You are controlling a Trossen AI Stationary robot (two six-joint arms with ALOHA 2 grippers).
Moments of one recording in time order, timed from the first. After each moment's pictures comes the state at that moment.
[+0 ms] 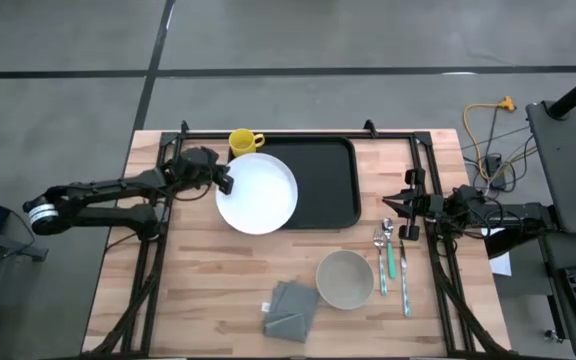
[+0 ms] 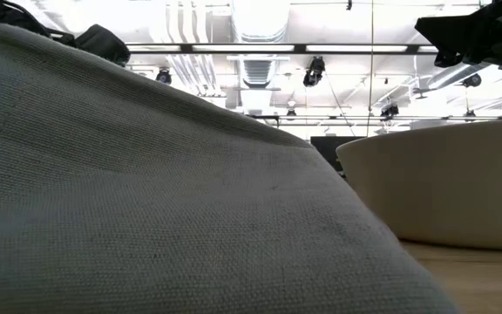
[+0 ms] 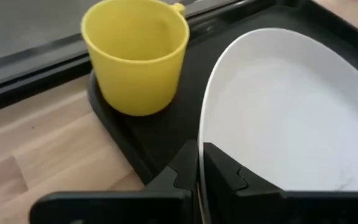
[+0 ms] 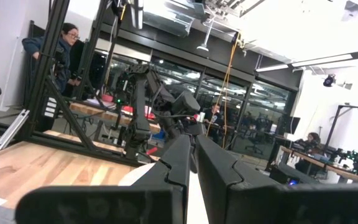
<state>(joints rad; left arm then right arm) 0.55 0.96 0.41 -0.04 -0.19 -0.32 0.00 0.05 0.03 0.32 0.05 -0.29</state>
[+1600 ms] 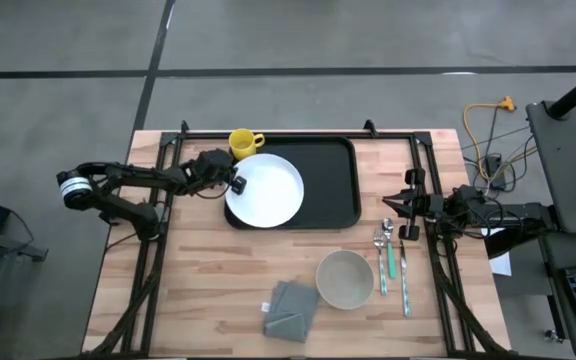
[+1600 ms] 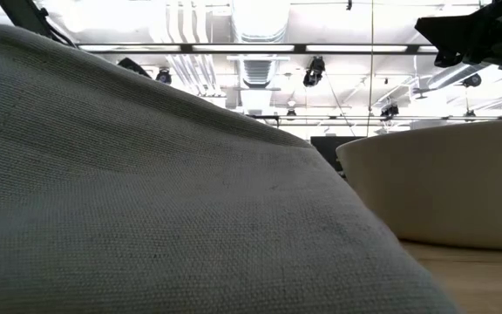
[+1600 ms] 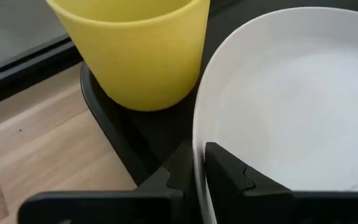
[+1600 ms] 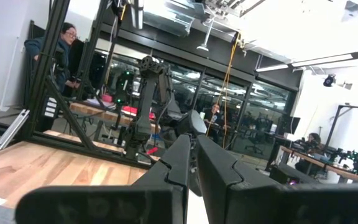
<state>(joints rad) 0.55 1.33 0.44 0.19 -0.28 -0.26 0.00 0.05 0.03 0.32 0.05 -0.29</state>
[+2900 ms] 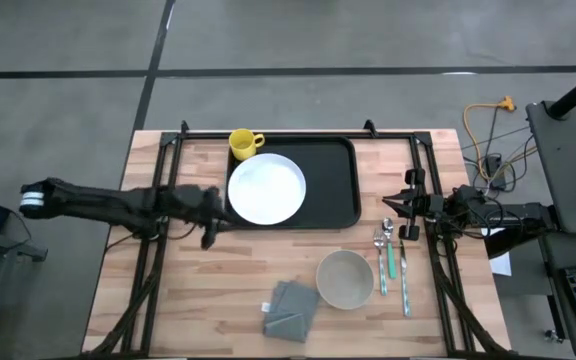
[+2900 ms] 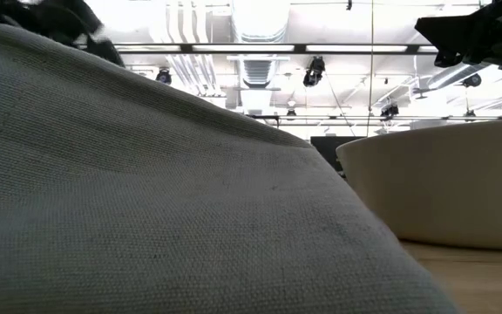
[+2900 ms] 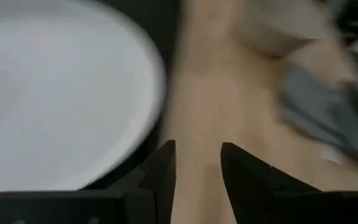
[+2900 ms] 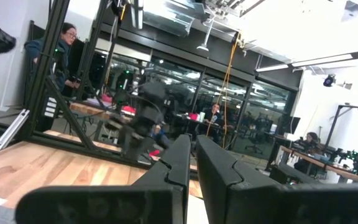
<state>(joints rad) 0.05 0.74 0.34 -0.15 0.12 -0.23 0.00 0.05 0.03 0.32 0.05 -0.29</state>
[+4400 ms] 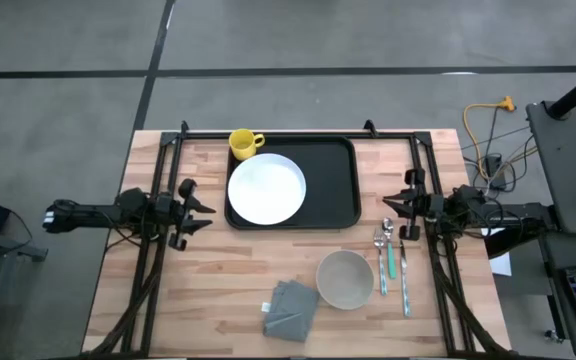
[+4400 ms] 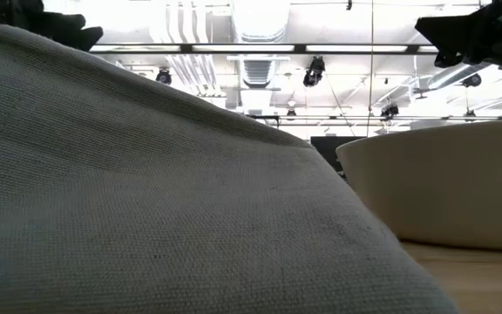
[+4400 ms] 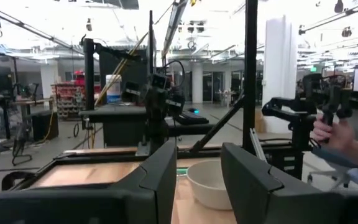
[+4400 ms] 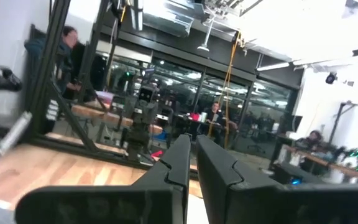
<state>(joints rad) -0.03 0.07 0.01 0.26 0.09 -0.01 0.00 0.05 0.03 0.32 0.05 -0.26</state>
